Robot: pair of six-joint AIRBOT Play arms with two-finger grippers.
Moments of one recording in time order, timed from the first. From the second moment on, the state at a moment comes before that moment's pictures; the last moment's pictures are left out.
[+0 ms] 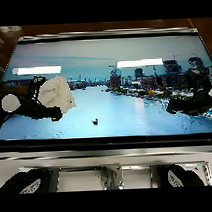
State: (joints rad) left arm -0.27 -1.00 1.02 1.46 -1.30 -1.64; right arm -0.10 -0.95 1.03 -1.48 1.43 1.54
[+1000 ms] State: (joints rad) left arm -0.27 -1.00 1.02 1.46 -1.26 -1.65; right arm -0.10 -0.95 1.03 -1.43 1.39 1.54
